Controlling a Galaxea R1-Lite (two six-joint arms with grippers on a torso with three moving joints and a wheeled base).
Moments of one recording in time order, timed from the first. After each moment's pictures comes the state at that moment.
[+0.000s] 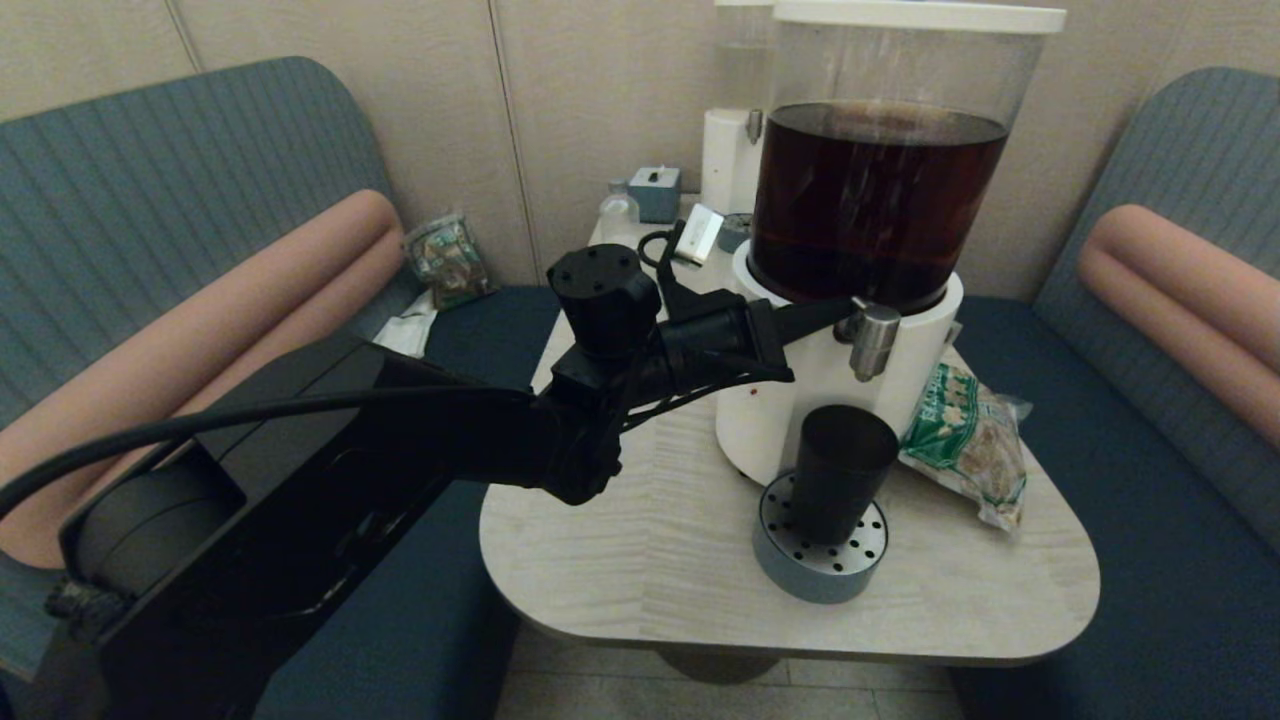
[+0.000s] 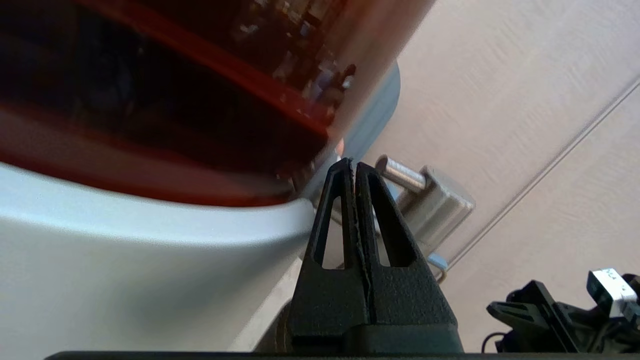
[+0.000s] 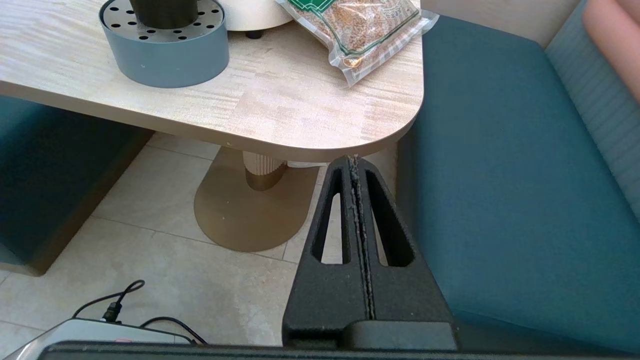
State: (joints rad) left arm -0.63 2.33 -1.62 -1.10 -0.74 -0.67; right arm 0.00 0.00 -0.01 0.05 0.05 -0.11
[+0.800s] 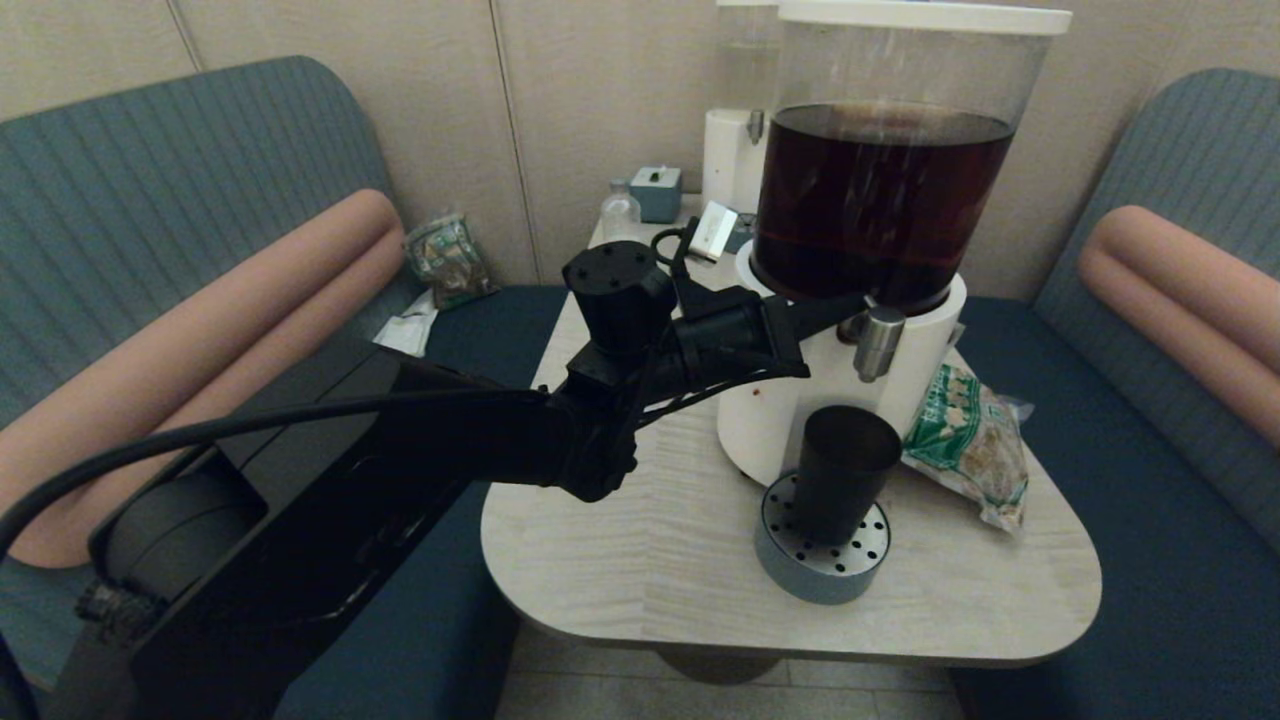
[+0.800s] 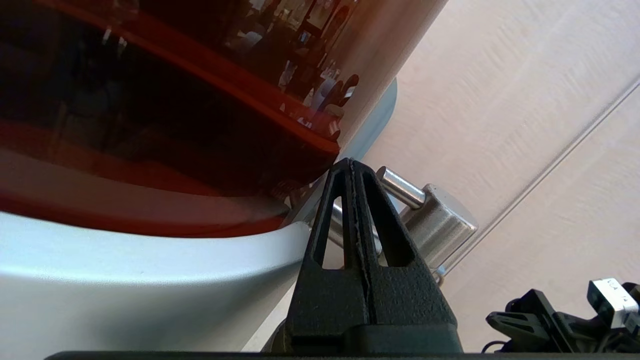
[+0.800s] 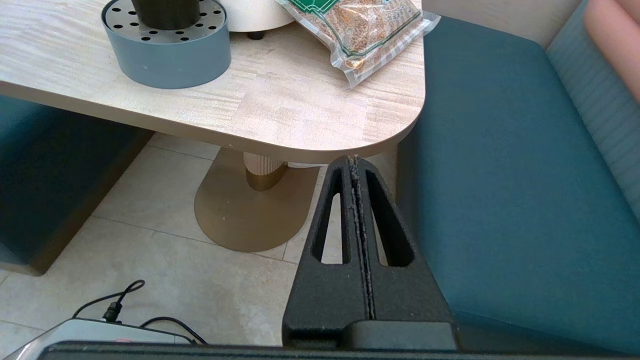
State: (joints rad) left arm -0.66 2.35 -1.68 -1.07 -0.74 -0.67; right arm 0.00 0.00 -0.01 0.05 0.05 -0.11
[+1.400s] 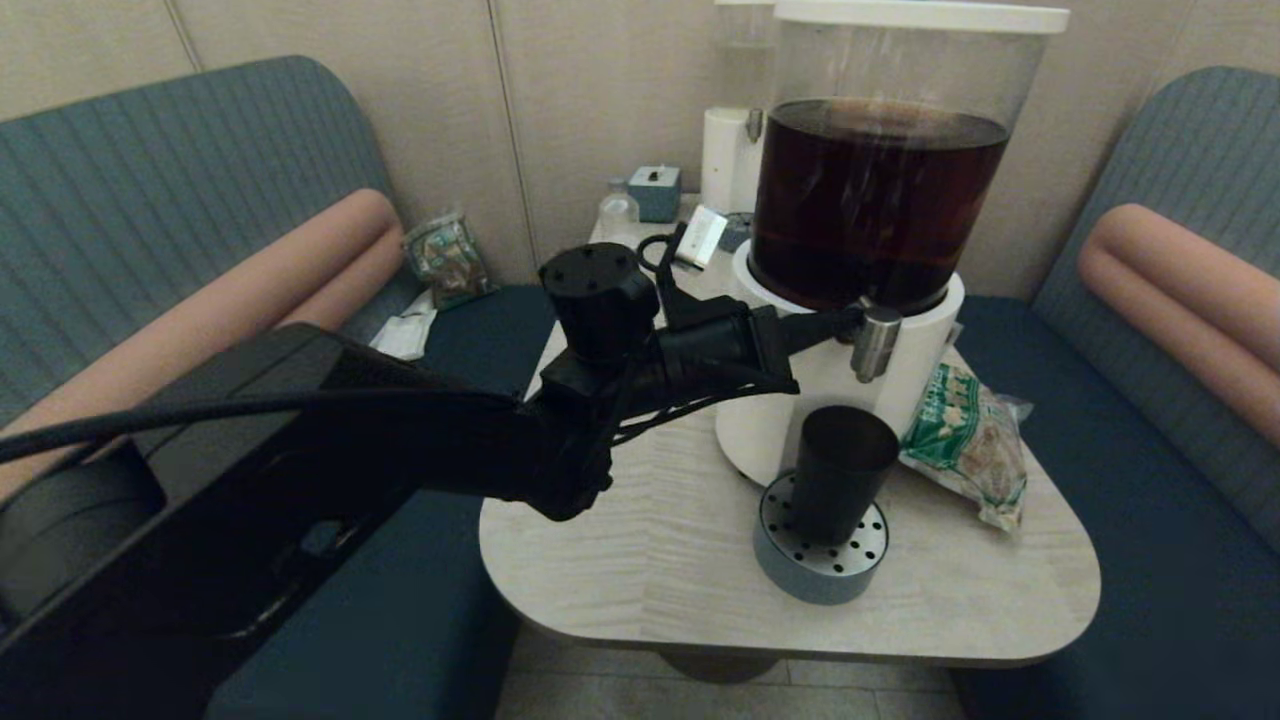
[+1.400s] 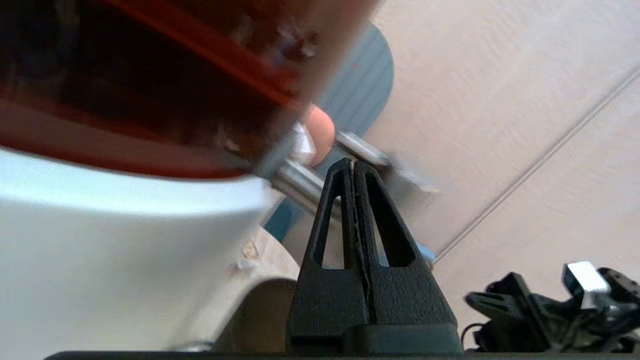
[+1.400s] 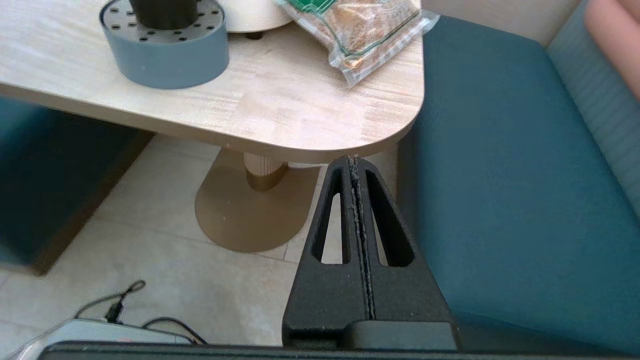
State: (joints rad) left arm -0.66 2.23 -1.47 -1.10 -0.74 -0.66; right arm 0.00 0.00 -0.01 0.05 0.05 -0.11
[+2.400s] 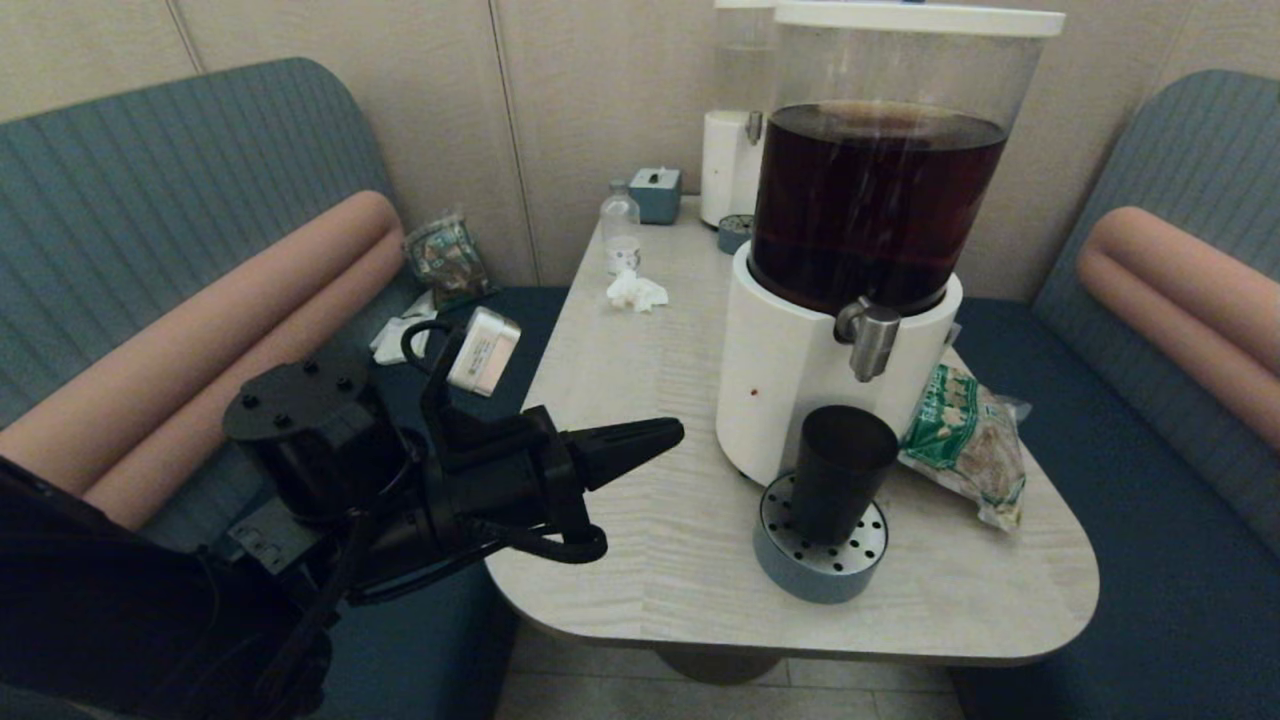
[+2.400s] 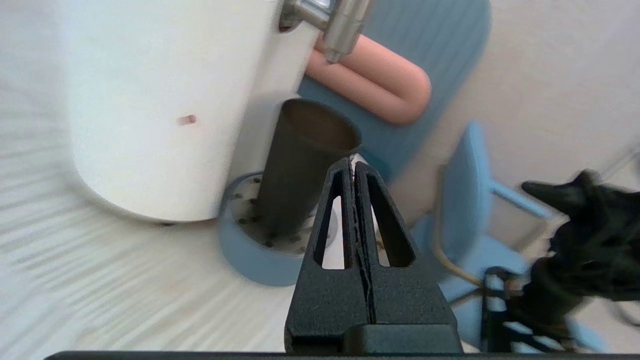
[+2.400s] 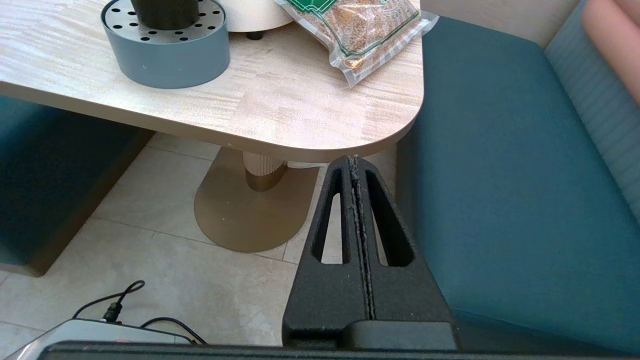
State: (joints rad) left arm -0.53 1.81 -0.56 -1.42 -0.63 -0.33; right arm 0.00 0.00 -0.01 0.05 0.05 -0.11
